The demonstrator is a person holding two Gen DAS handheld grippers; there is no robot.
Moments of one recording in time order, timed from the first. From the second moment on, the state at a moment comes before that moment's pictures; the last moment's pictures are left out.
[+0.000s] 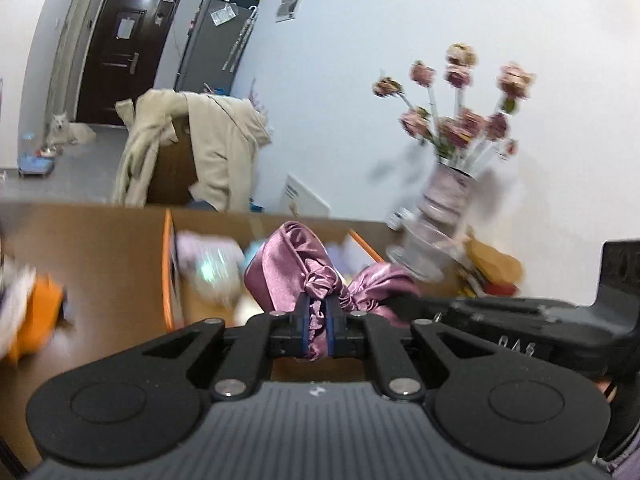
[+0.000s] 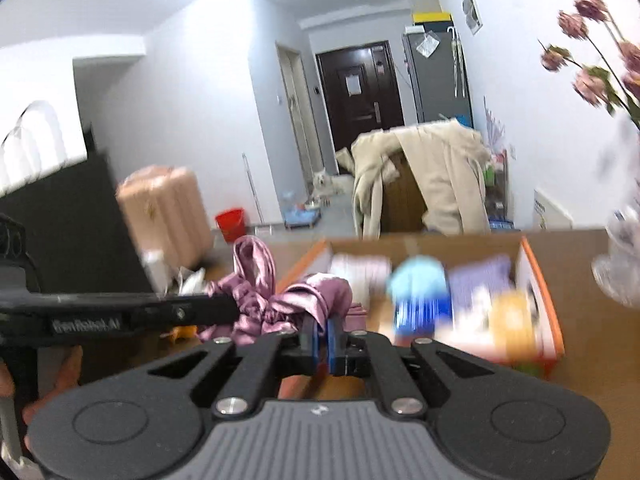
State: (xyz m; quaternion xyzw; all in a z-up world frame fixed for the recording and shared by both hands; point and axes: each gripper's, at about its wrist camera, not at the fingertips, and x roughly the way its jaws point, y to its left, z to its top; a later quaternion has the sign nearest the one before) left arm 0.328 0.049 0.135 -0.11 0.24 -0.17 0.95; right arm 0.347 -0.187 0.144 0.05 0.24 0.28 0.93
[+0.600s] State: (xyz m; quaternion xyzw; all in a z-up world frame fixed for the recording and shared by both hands) left arm 0.470 0.048 0.056 -0.01 0.34 -0.10 0.94; right arm 0.528 -0.113 0.047 -0.01 0.39 0.22 0.89
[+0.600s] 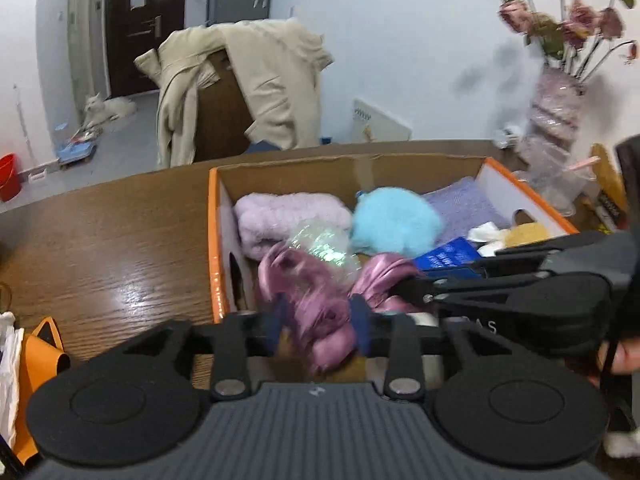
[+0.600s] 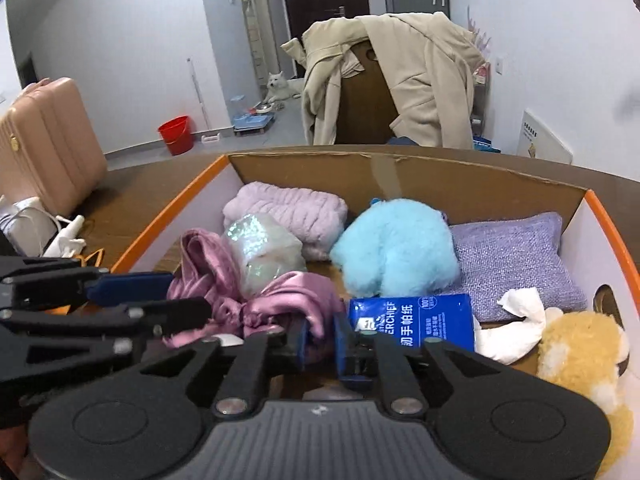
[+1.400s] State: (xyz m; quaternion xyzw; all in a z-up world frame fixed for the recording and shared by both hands) left arm 0.195 0.048 0.100 -0.03 0.20 -0.10 0.97; right arm 0.257 -0.217 0.141 0.03 0.22 0.22 0.95
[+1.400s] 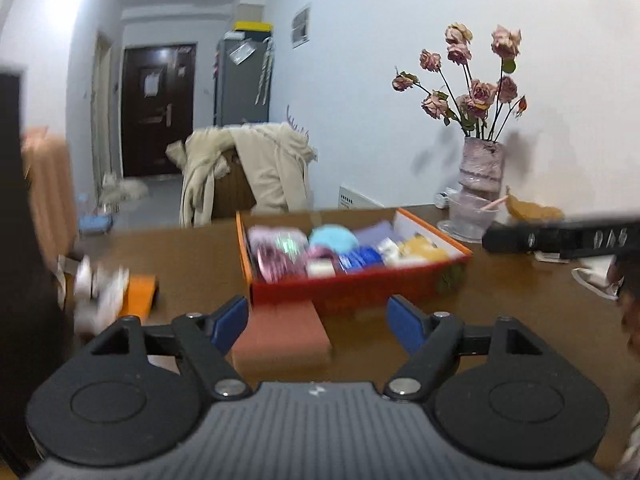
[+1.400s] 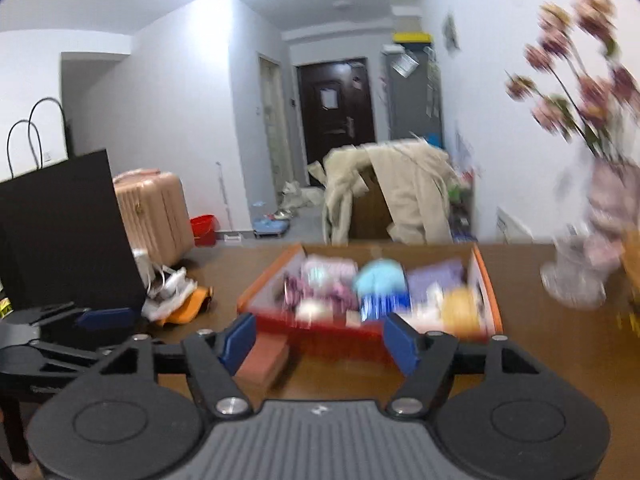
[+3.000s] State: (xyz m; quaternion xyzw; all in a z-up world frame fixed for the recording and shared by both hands) left arm 0.317 0.114 0.041 -0.16 0.31 -0.10 0.93; right arm 0.366 -0.114 0.035 0.15 0.35 0.28 0.88
